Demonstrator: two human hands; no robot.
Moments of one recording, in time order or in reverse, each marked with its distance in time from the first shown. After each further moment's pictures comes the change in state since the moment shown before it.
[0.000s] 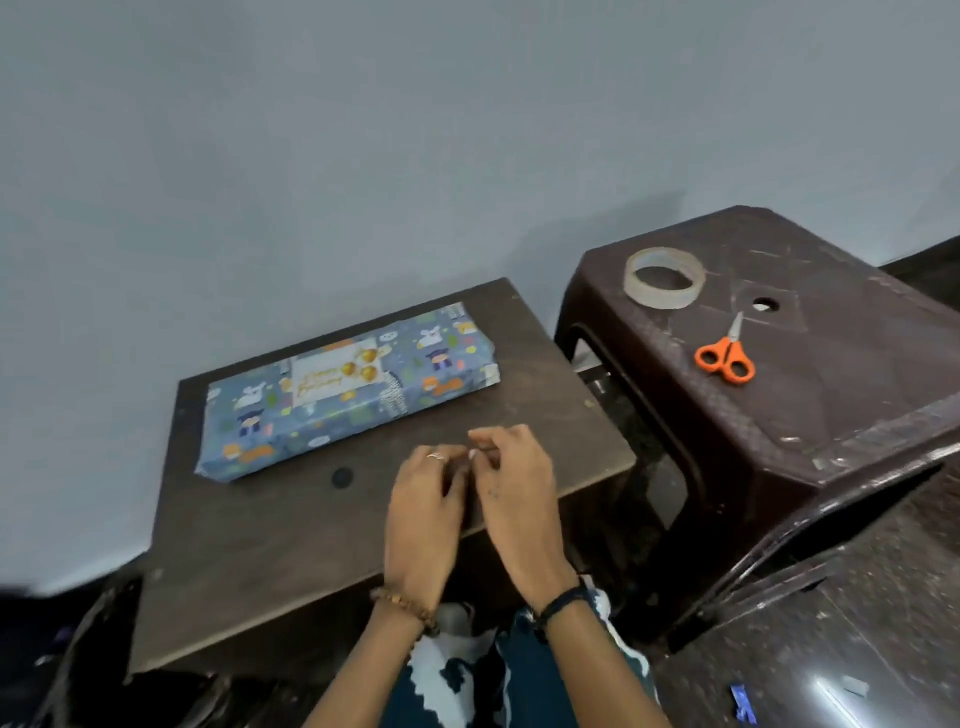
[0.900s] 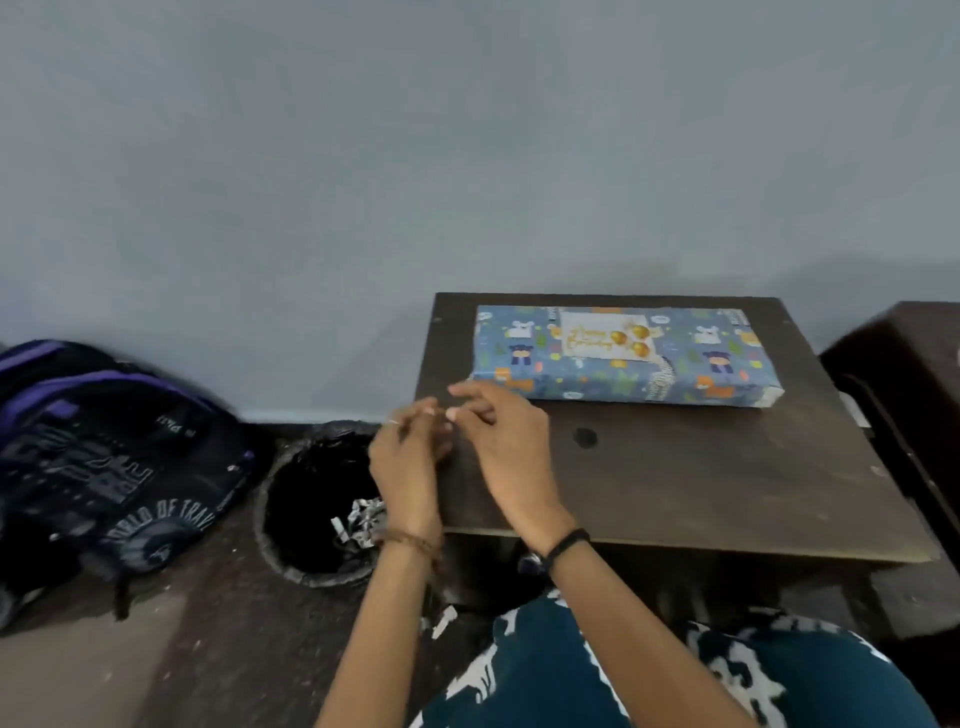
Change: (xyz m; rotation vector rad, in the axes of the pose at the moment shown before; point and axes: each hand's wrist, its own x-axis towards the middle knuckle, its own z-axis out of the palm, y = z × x) left_hand -0.021 -0.132 -0.142 -0.848 0.676 -0.636; right_hand -0.052 -0.148 0.132 0.351 -0.540 -0.200
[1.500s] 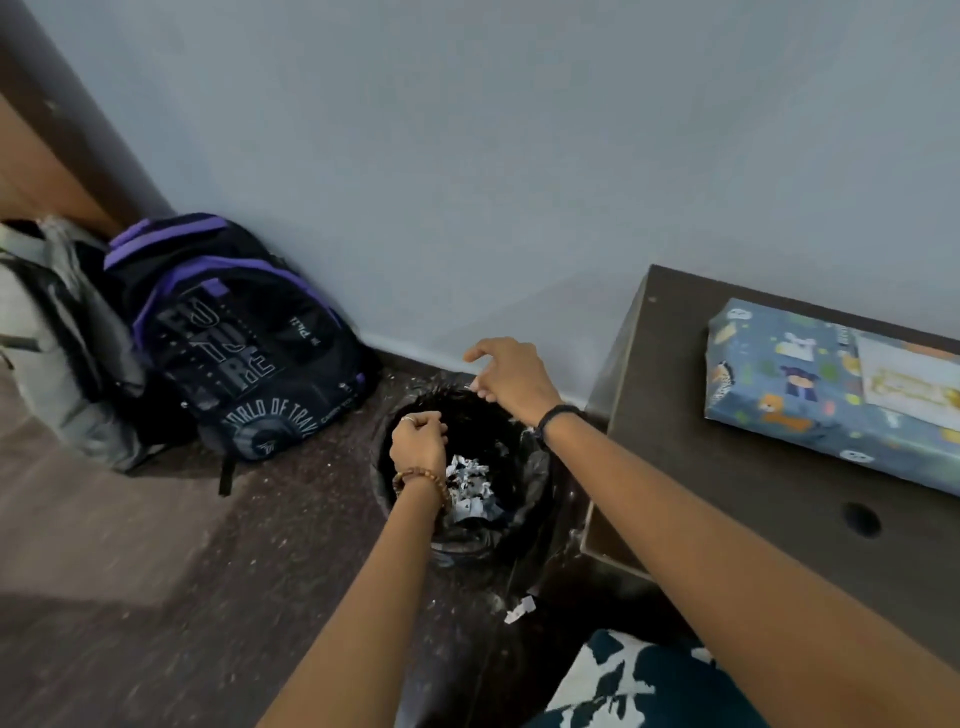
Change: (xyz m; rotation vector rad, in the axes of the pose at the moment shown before) left_hand 0.150 -0.080 -0.139 0.197 0.389 -0.349; right_hand 0.110 0.031 0.200 -0.374 -0.545 0.072
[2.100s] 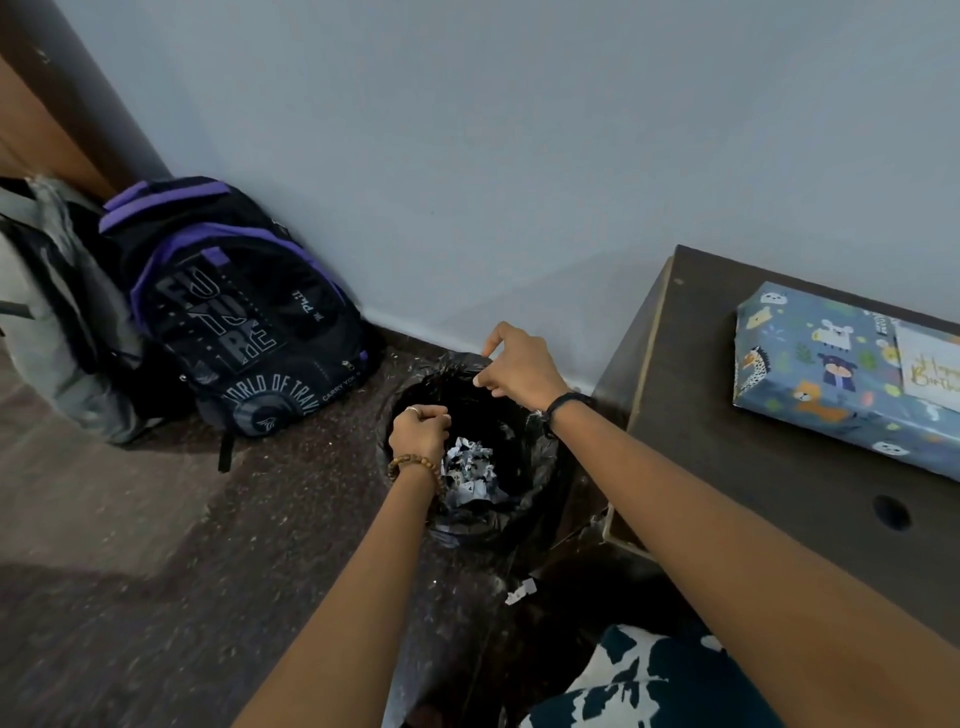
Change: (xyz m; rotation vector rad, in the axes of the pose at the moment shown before) left_hand 0.018 -0.016 -0.015 0.131 -0.096 -0.023; right_hand 0.006 0.006 0.015 0.058 -0.024 0.092
